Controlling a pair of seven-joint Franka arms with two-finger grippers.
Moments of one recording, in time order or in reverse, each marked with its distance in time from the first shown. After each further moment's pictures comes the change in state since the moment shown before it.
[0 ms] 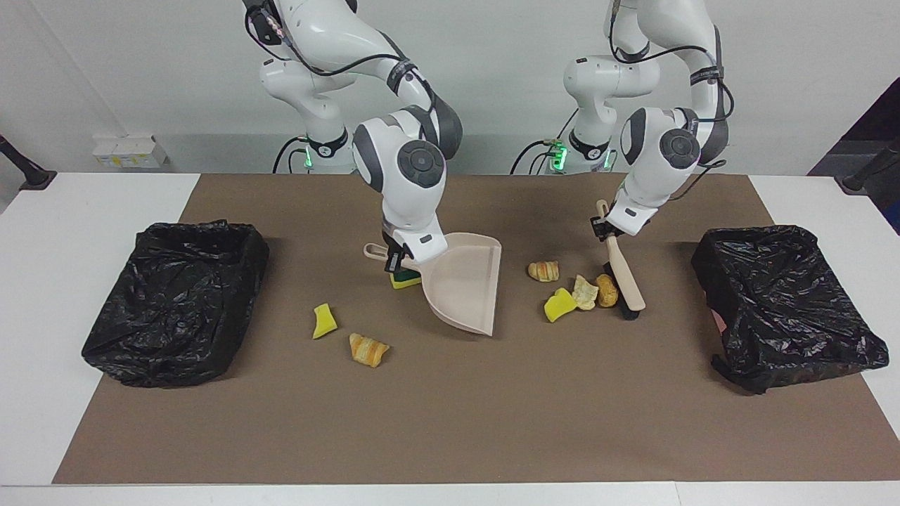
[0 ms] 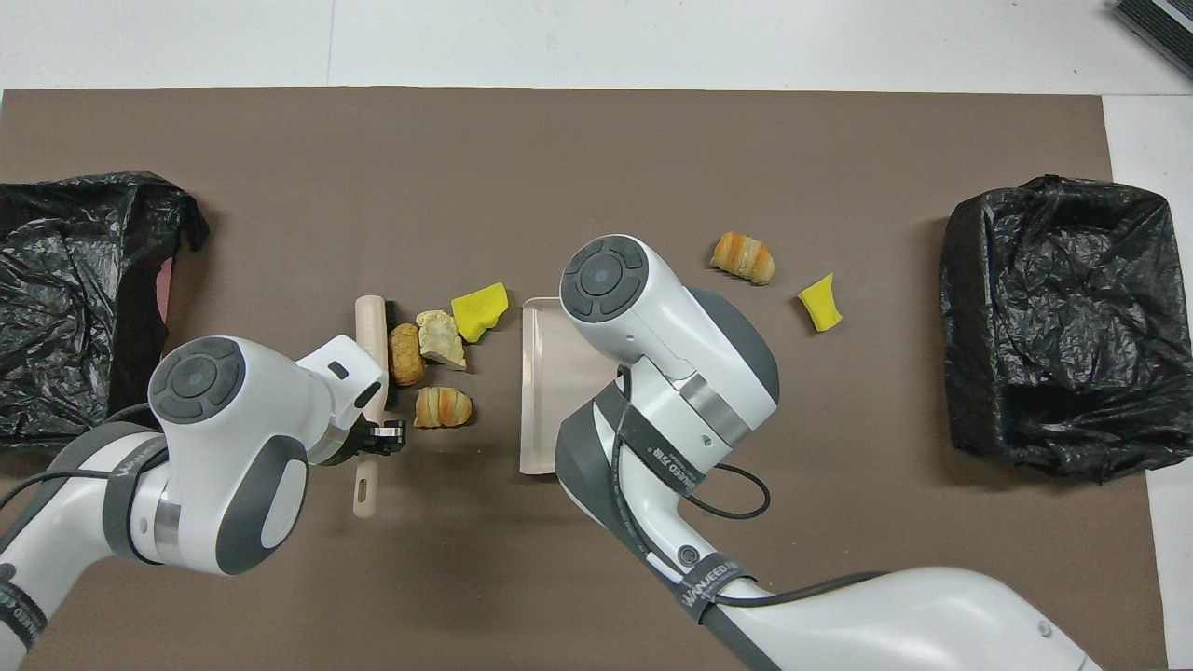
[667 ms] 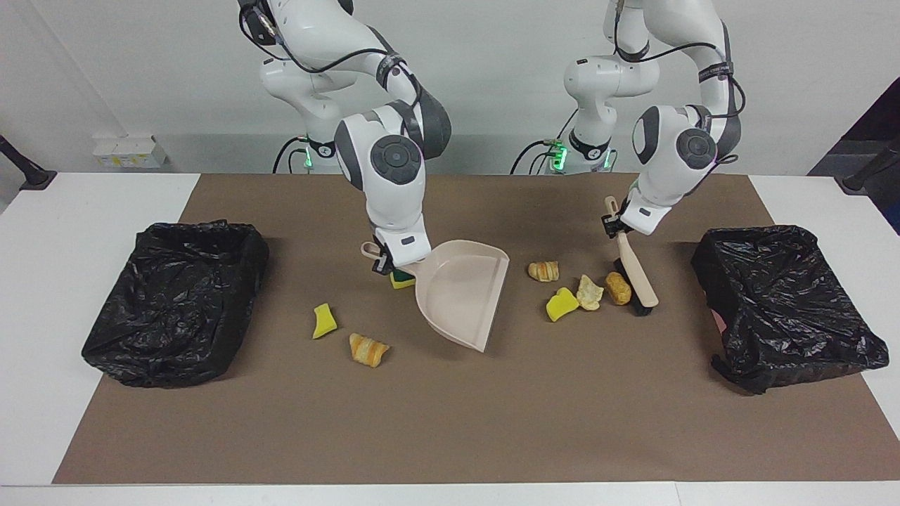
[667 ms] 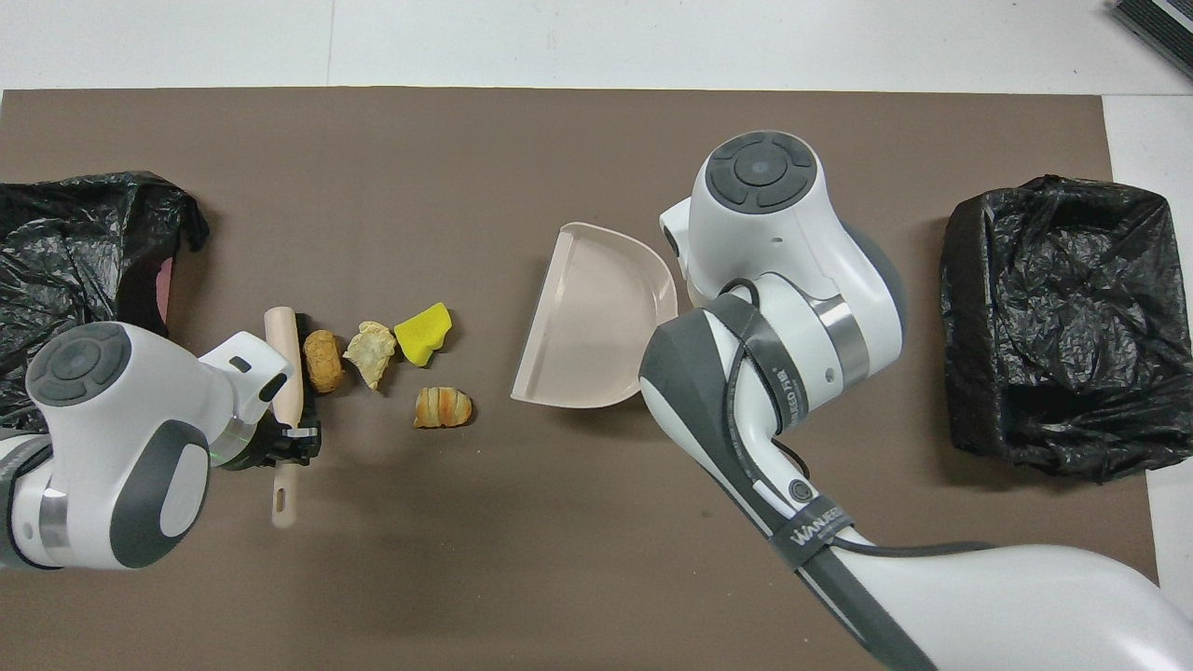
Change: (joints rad) left arm 0.162 -0.051 0.005 -0.001 0.084 -0.121 0.007; right arm -0.123 -0.032 -0.002 0.063 0.163 -0.040 0.030
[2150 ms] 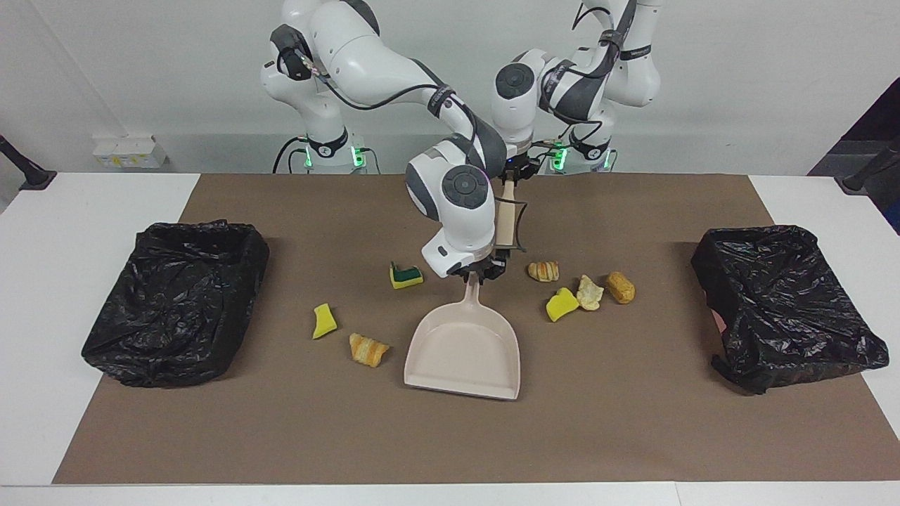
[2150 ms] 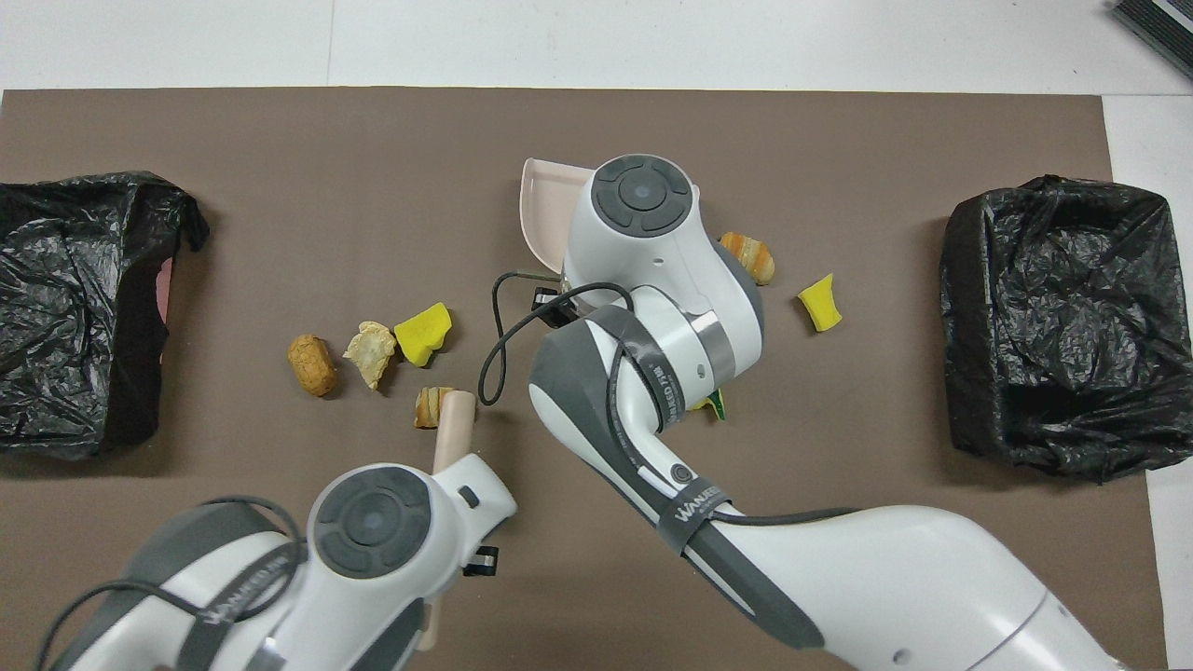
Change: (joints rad) left arm -0.447 -0.172 0.027 0.016 -0.038 -0.233 -0.232; right arm 0.097 0.152 -0.002 0.174 0.185 0.207 1.533
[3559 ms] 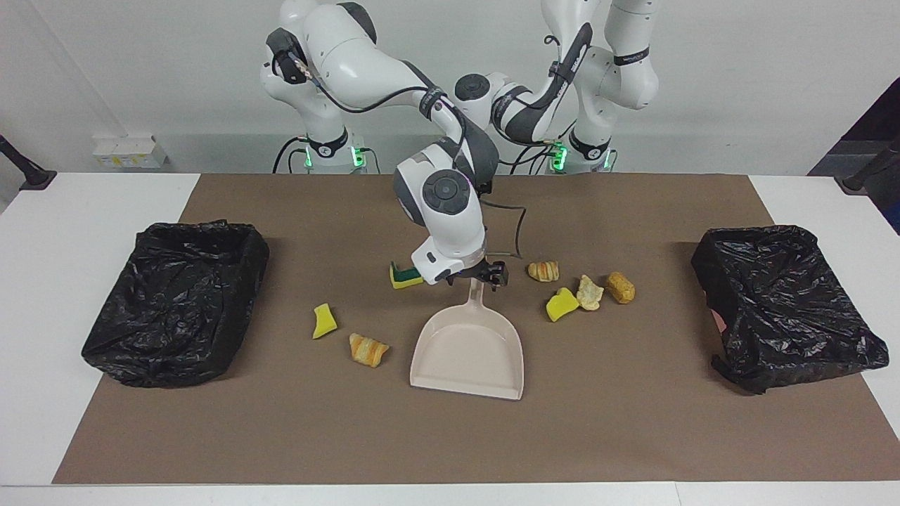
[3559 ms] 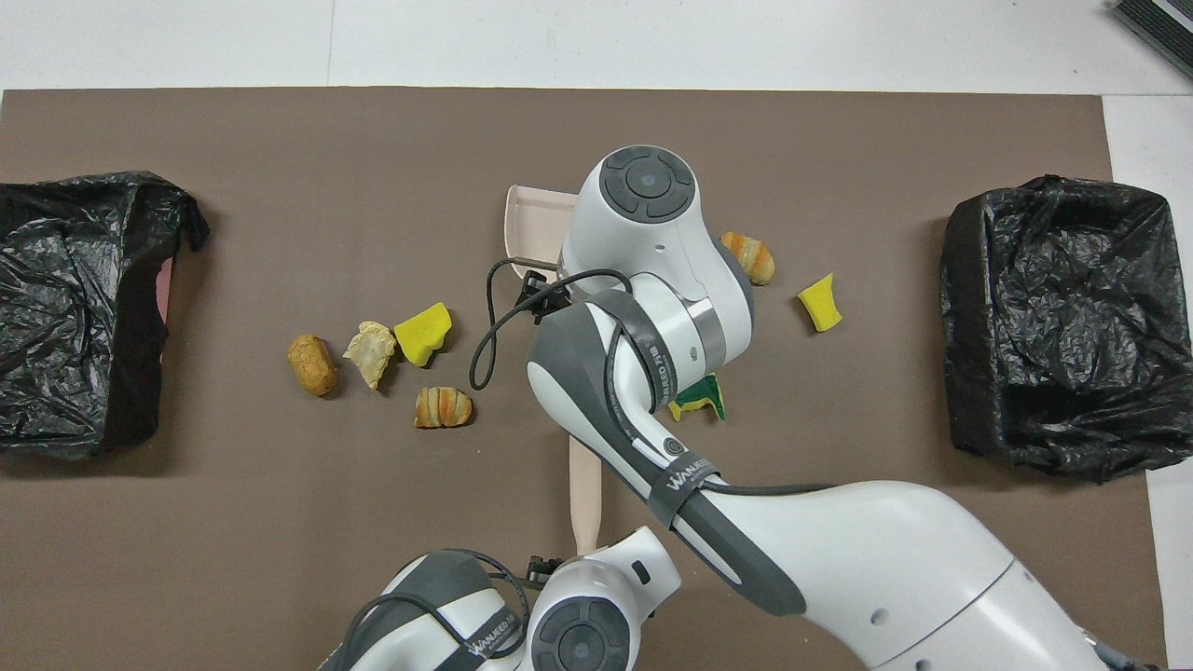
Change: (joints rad) left arm -0.371 0.258 -0.040 -0.022 -0.003 0.526 -0.183; right arm 0.019 0.087 0.005 0.045 0.051 0.033 0.046
